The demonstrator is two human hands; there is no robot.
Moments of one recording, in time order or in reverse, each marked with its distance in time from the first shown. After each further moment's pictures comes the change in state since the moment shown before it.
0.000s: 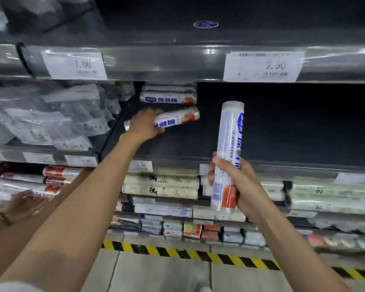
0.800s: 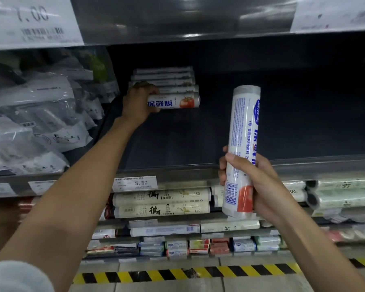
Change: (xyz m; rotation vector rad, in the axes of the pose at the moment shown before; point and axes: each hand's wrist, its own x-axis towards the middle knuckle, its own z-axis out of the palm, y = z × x) left_hand 0.113 -0.065 0.035 -0.062 0.250 0.309; right_hand 0.053 0.037 0.015 -0.001 0.067 -0.131
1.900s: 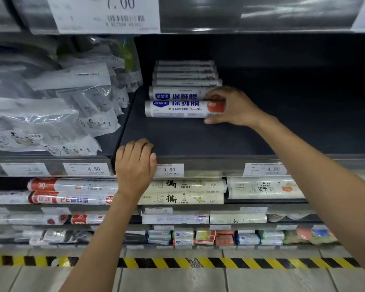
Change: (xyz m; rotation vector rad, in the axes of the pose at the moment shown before) left_hand -0.195 -0.004 -0.002 0.452 0.609 0.222; right_hand 0.164 -0.030 0.033 -1.401 -0.167 -0.459
